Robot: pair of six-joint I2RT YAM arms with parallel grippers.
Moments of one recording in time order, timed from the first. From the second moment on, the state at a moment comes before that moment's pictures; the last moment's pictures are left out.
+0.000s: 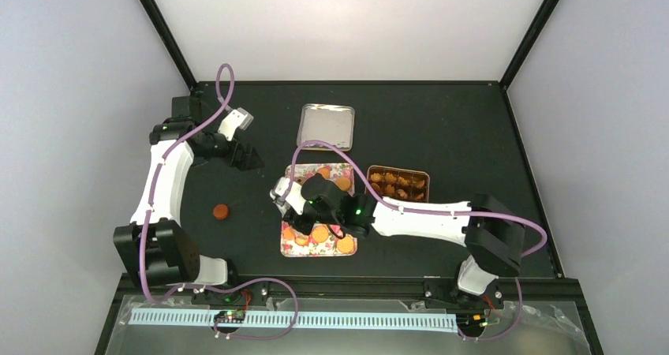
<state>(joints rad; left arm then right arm) 0.16 1.38 1.25 -1.00 0.74 0.60 1.21 1.63 1.11 0.00 -0.01 0.00</state>
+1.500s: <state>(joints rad) 0.16 1.38 1.26 -1.02 0.76 0.63 1.24 1.58 0.91 0.20 0.06 0.06</state>
